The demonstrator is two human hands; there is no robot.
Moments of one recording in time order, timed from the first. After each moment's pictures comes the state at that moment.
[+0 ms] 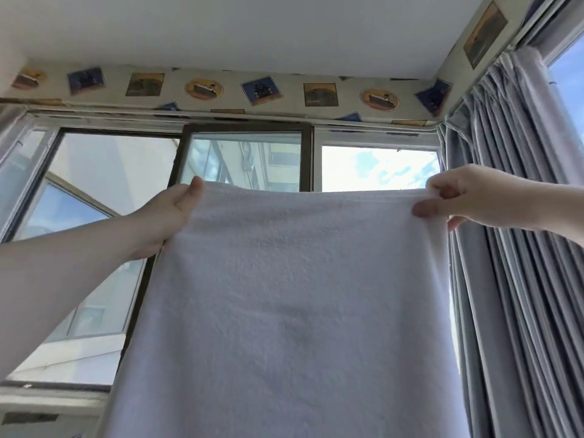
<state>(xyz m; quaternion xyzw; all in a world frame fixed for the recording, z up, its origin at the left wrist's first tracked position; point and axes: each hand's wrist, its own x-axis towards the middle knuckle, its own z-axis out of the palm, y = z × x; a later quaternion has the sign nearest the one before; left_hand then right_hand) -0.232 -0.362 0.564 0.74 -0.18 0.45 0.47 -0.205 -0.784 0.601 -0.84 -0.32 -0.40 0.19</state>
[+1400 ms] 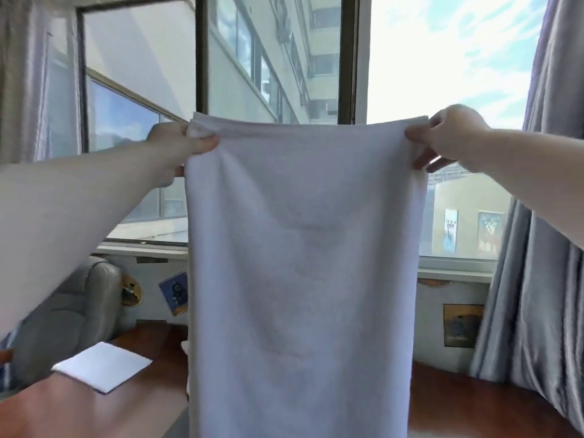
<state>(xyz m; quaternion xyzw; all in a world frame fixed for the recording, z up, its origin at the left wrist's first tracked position) -0.237 -0.359 0.465 0.73 0.03 0.44 0.53 -0.105 -0.720 0.491 -0.81 -0.20 -0.26 0.49</state>
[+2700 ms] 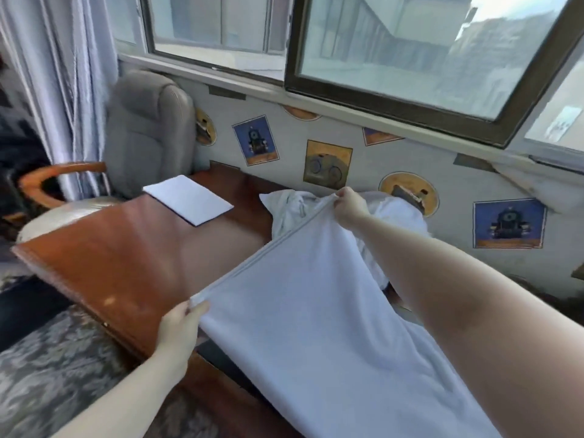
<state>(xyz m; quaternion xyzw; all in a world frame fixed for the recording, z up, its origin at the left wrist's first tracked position) -0.282 -0.164 -0.074 0.52 0.47 0.25 0.66 0.037 -0.271 0.069 -0.92 -0.27 0.02 0.30</state>
